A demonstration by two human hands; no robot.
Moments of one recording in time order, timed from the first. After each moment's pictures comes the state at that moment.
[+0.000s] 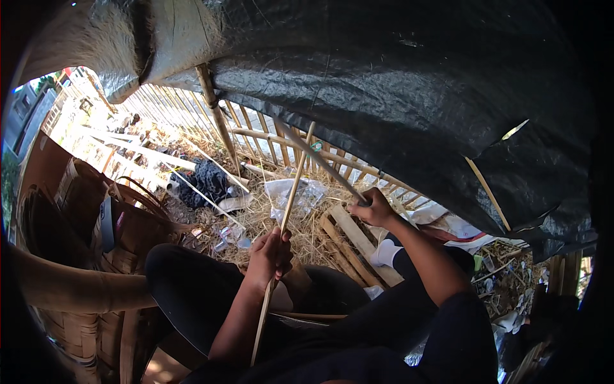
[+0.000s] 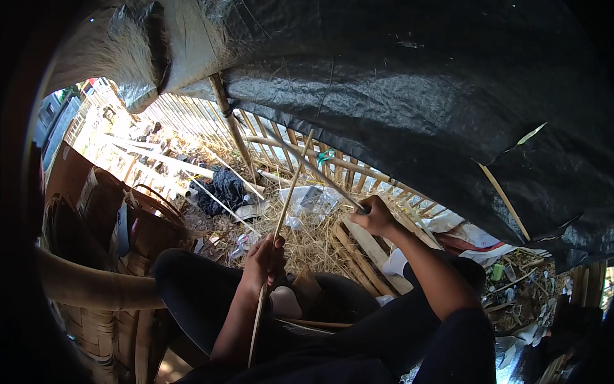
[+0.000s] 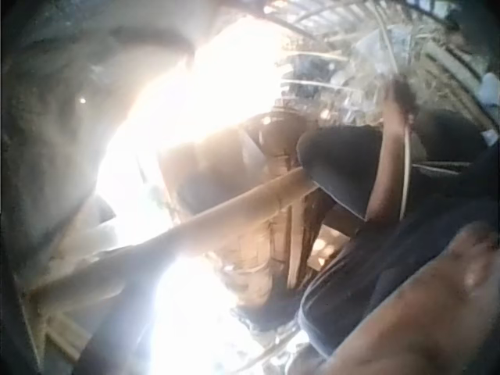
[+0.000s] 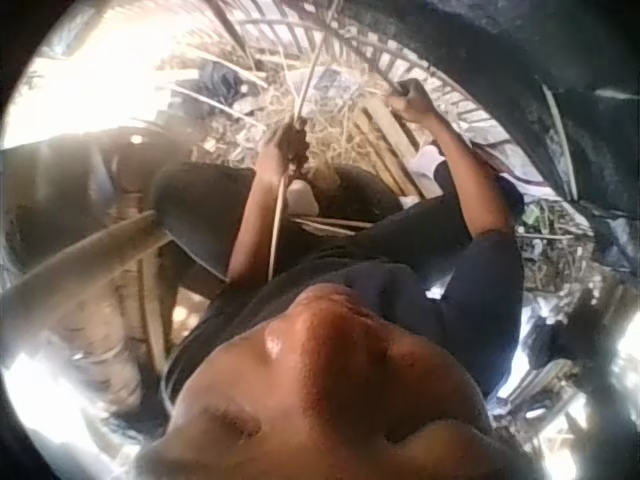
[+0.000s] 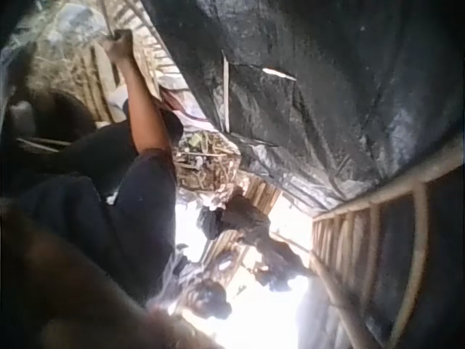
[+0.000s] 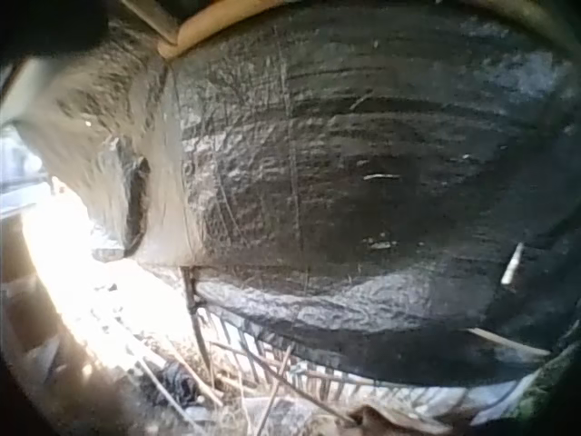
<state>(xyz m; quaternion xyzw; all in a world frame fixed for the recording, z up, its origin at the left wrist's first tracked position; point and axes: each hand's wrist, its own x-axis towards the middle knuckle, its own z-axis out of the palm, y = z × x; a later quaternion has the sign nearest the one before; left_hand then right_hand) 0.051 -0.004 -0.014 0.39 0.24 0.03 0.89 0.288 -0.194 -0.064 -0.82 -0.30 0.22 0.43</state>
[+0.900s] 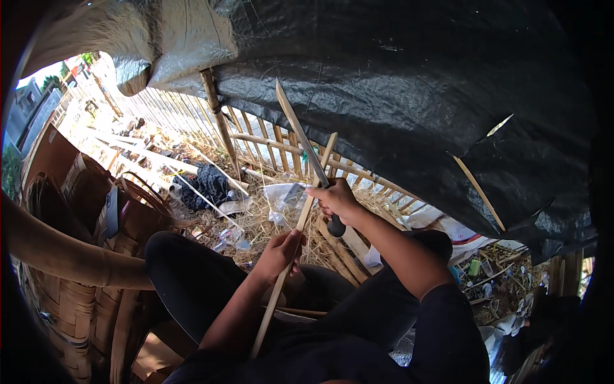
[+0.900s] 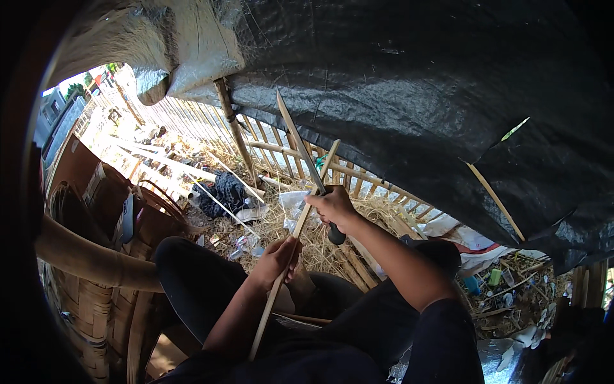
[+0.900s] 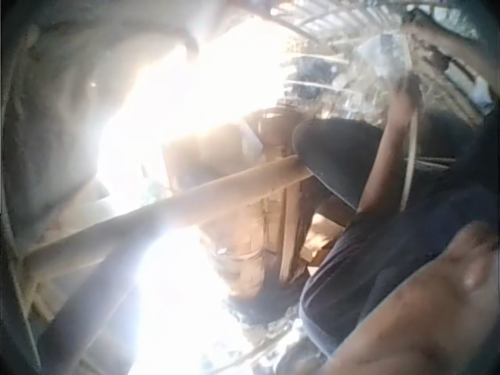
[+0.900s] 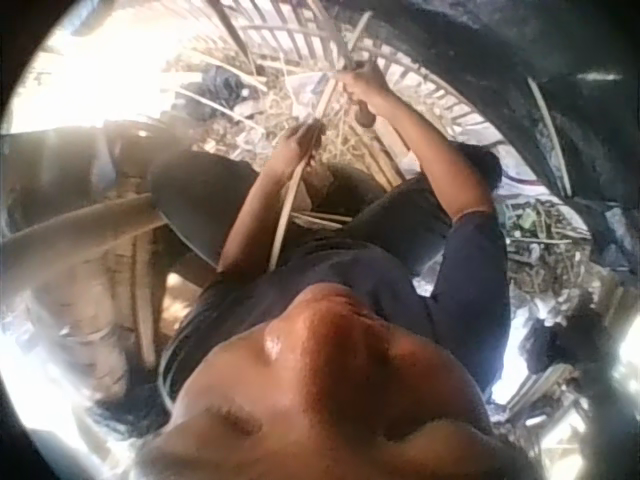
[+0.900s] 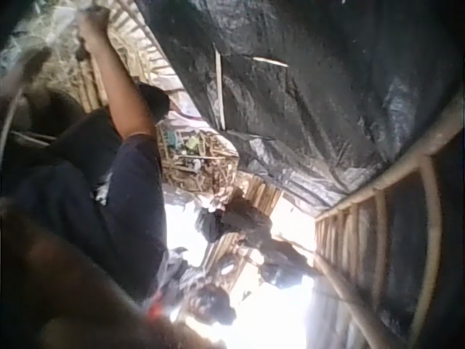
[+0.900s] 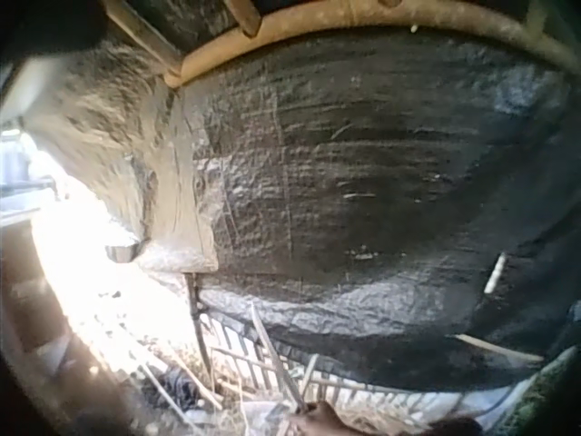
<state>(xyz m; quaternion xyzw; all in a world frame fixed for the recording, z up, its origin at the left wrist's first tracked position) 0.051 -0.037 -0.030 0.60 0.21 -0.05 0.77 0.245 -0.139 -0.029 -0.65 -0.17 0.36 0.65</state>
